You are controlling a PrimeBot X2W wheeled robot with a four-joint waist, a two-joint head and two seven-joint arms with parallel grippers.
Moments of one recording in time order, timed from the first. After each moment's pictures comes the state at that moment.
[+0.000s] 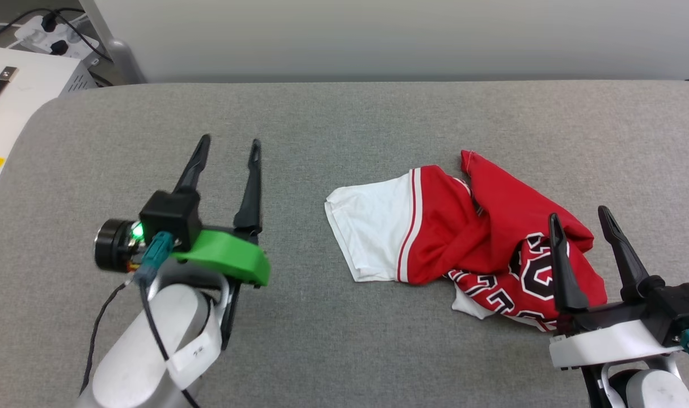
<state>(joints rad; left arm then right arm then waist) -0.46 0.37 -0.55 0.13 -0.51 0.27 -0.26 -0.01 -0.05 0.01 -0.11 0.10 0.13 -0.25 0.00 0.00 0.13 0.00</state>
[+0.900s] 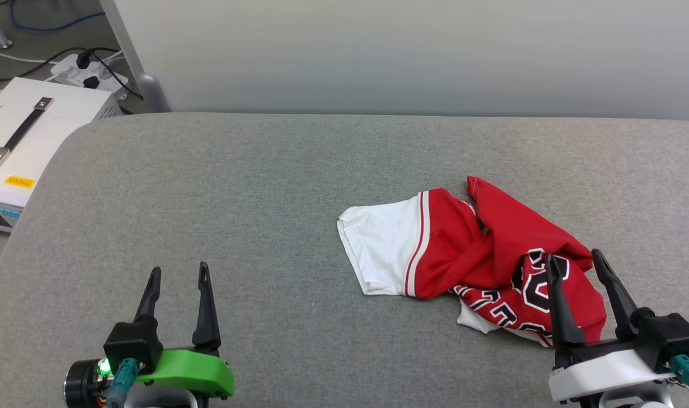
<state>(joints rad) 0.02 0.13 -0.08 0.07 -0.20 0.07 -0.26 0.08 -0.05 0.00 -0.05 0.12 0.13 -0.25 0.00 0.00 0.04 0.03</state>
